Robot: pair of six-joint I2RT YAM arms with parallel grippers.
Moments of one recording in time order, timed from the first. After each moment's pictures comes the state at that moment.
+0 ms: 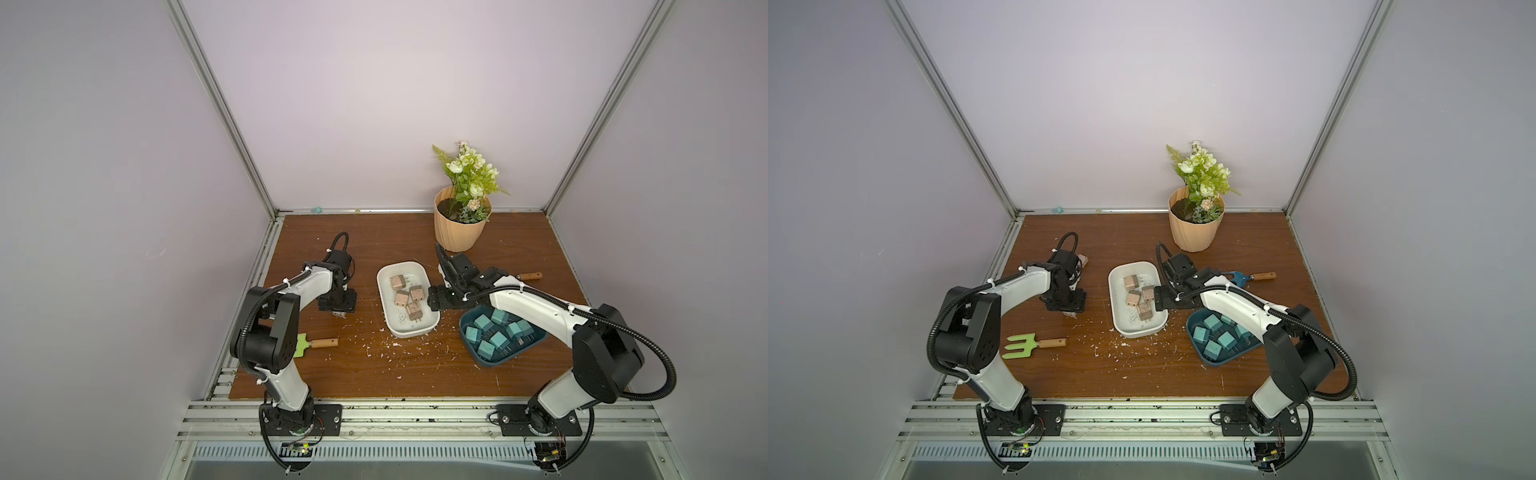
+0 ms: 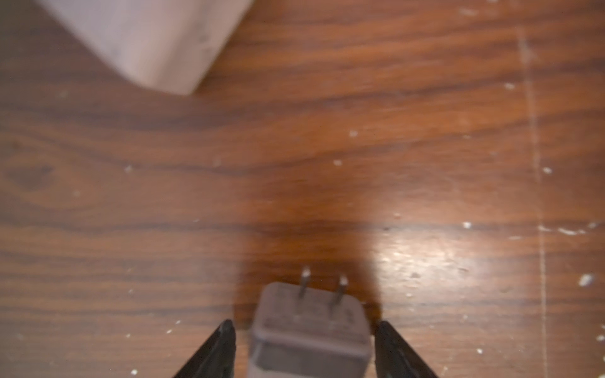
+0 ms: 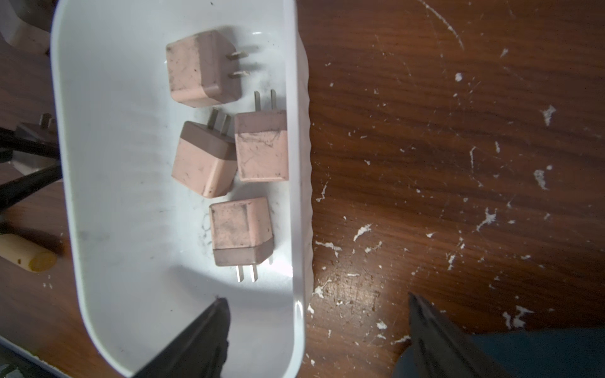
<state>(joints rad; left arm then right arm) -0.24 1.72 1.03 -0.72 -0.03 -0.17 0.67 1.58 1.12 -0.64 -0.05 0.51</state>
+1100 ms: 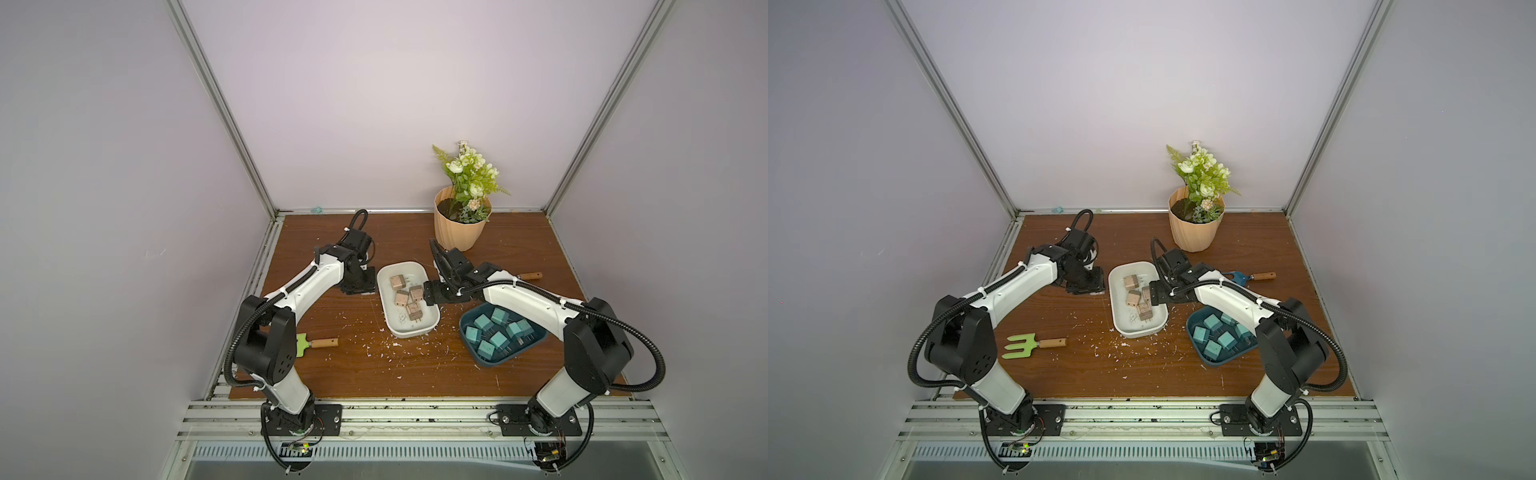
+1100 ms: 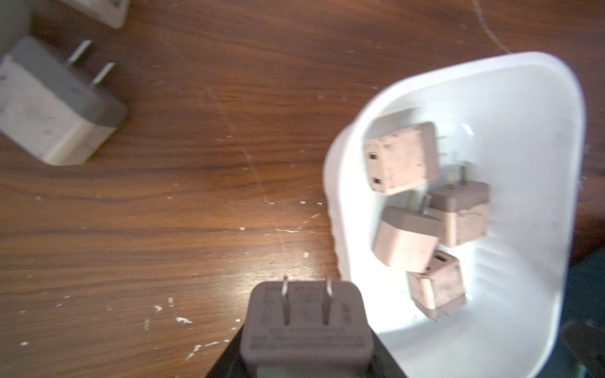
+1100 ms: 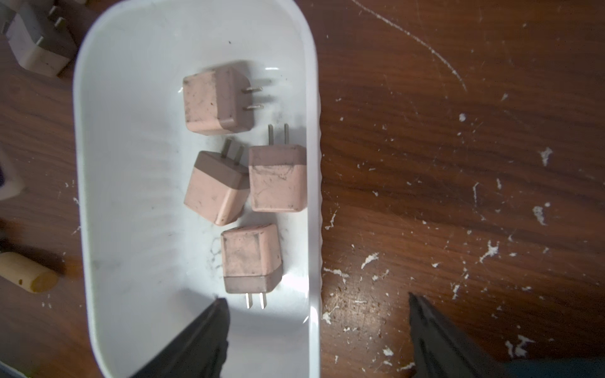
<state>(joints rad) -0.43 1.66 1.31 -0.85 0.15 -0.47 0.68 1.64 1.20 -0.63 0.00 0.49</state>
